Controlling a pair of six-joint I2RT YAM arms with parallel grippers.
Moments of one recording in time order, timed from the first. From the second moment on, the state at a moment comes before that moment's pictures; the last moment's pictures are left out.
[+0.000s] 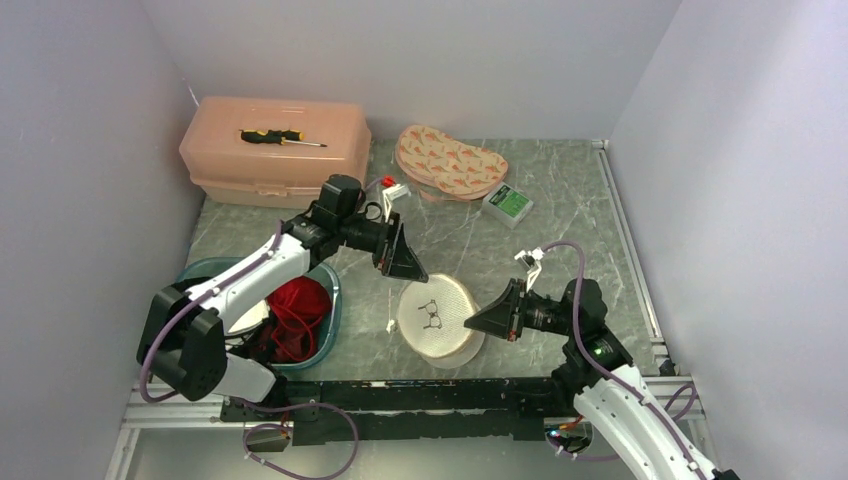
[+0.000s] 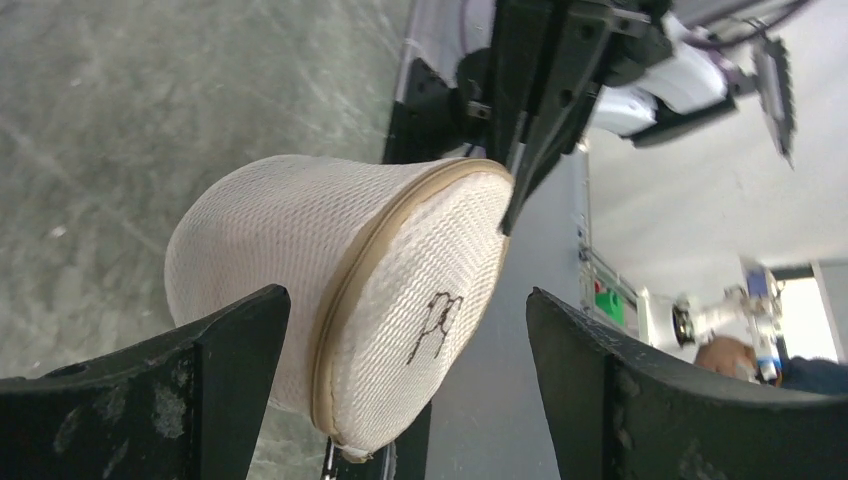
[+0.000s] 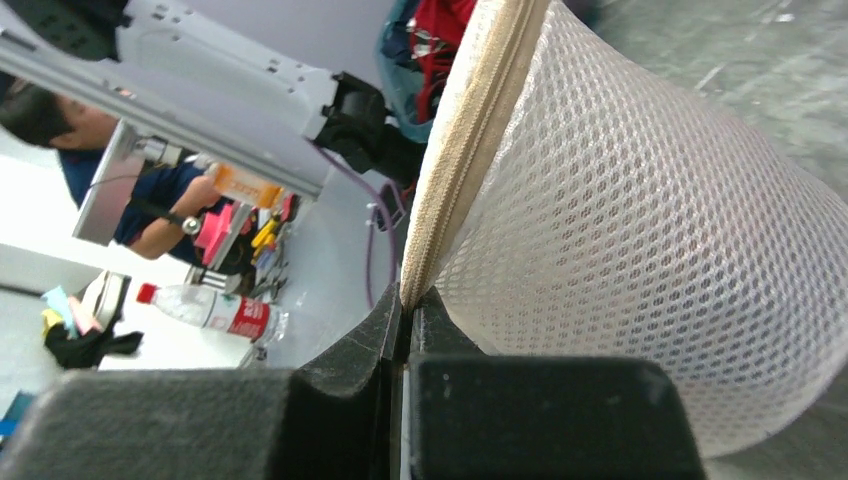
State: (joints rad) left arm -0.55 1.40 1.03 -0.19 1.03 -0.37; right arm 0.42 0.40 0.28 -0.02 -0.87 0.77
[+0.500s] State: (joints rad) left arm -0.62 1.47 1.06 -0.28 1.18 -0.15; right arm 0.42 0.40 0.26 0.10 -0.97 0.80
